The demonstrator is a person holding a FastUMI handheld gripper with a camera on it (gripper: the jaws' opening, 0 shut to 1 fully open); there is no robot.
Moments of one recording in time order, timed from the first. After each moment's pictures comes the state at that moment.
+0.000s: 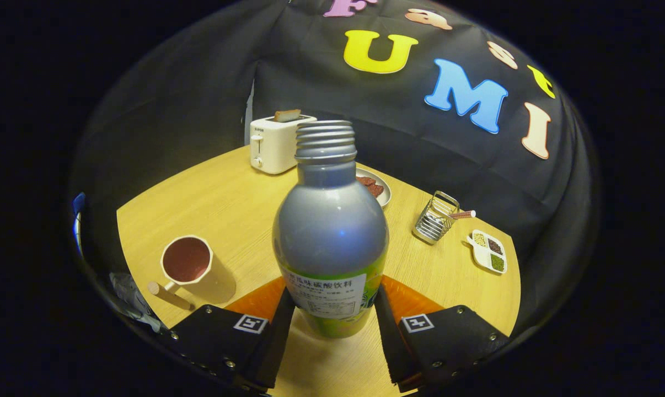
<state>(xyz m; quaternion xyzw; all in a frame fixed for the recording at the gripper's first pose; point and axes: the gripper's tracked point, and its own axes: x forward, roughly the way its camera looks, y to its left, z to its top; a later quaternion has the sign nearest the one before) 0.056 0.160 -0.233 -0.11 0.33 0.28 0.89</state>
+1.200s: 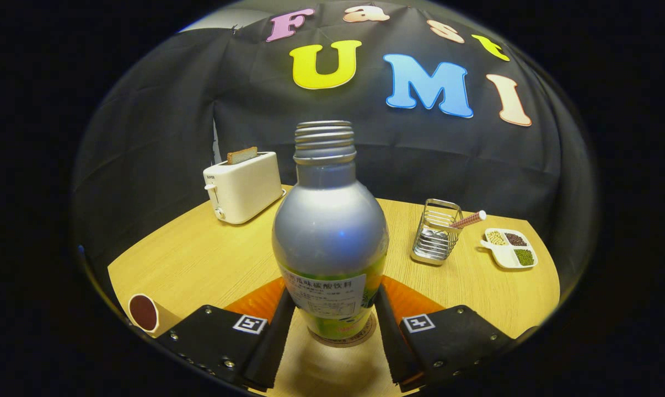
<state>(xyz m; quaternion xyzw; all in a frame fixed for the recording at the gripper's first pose) 0.147 0.172 -0.272 0.00 0.28 0.24 0.93</state>
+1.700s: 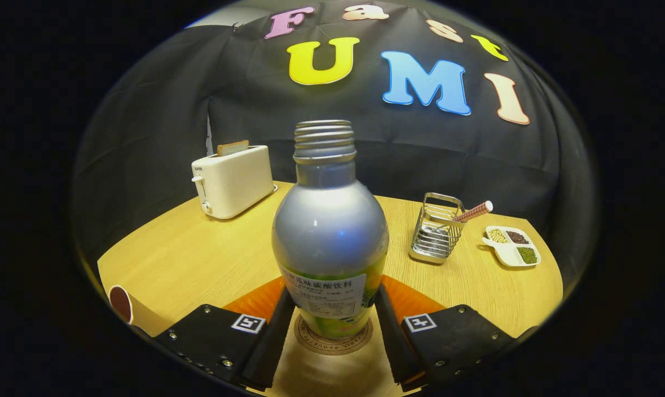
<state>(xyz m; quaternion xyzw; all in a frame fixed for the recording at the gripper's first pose) 0.162 0.170 -0.298 -0.01 0.28 0.22 0.93</state>
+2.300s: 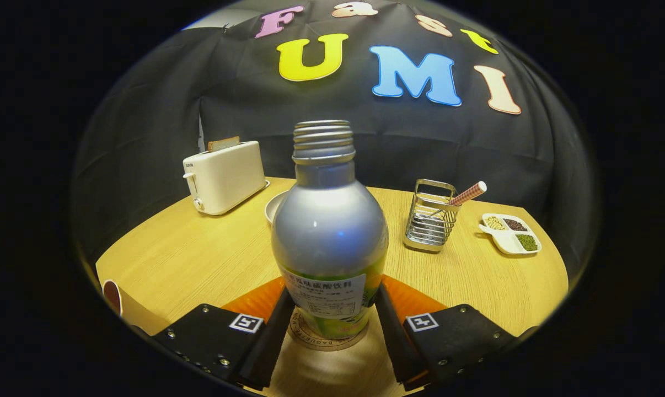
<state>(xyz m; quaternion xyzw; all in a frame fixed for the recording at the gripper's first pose) 0.157 0.161 -0.310 0.00 0.29 0.21 0.93</state>
